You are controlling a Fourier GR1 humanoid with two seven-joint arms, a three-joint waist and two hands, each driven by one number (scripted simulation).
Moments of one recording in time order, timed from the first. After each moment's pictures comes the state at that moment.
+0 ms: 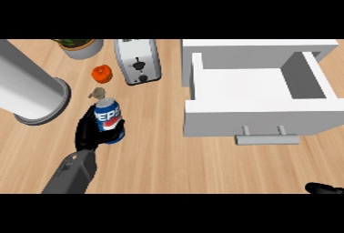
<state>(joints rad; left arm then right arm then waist) -0.45 0.12 0.21 -0.50 0.22 0.05 -0.64 0.10 -0.09 -0.30 -2.22 -0.10 0.10 0.27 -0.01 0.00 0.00</state>
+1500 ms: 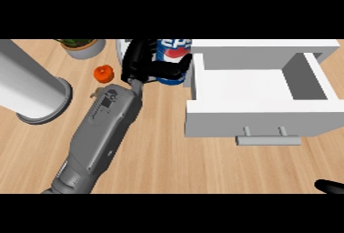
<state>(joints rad) -0.87 0.00 -0.07 -0.97 0.19 0.25 0.01 0.06 -0.11 -0.33 -2.26 -0.09 0.08 0.34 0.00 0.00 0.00</state>
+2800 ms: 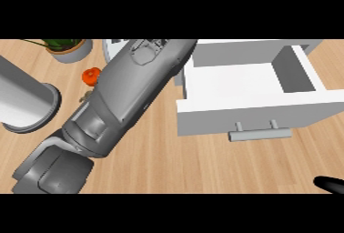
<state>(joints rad) -1.51 0.00 -0.20 -0.51 0.34 0.46 0.17 0.01 -0.12 -0.32 -2.25 -0.10 0.08 0.35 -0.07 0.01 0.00</state>
